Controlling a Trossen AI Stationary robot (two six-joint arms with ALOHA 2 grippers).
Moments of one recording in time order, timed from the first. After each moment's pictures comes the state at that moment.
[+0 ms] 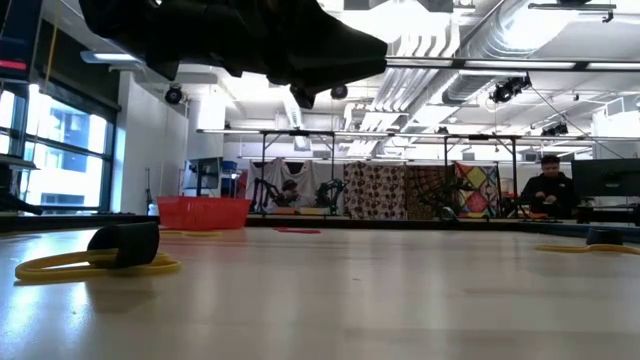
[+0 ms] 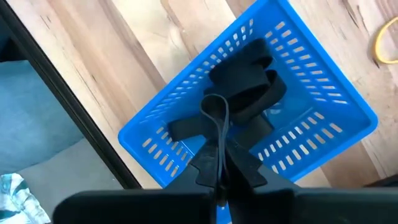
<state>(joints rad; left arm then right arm) -0.21 1.77 0.83 0.76 -0.04 -0.03 0.97 1.49 1.10 -1.00 0.07 1.53</state>
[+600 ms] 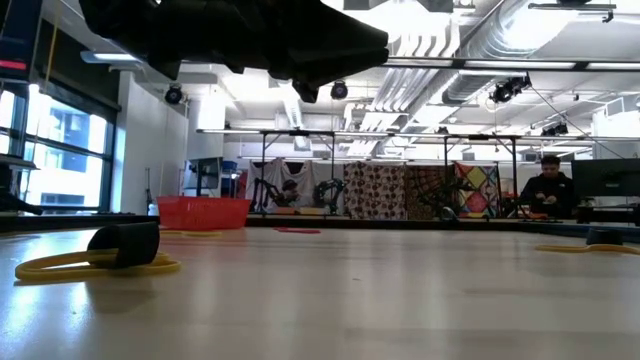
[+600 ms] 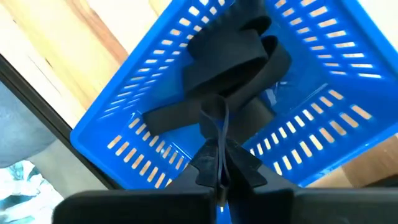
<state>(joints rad) -0.21 1.77 0.83 0.78 -0.01 -0.01 0.94 1.49 0.95 -0.85 -0.05 1.57</state>
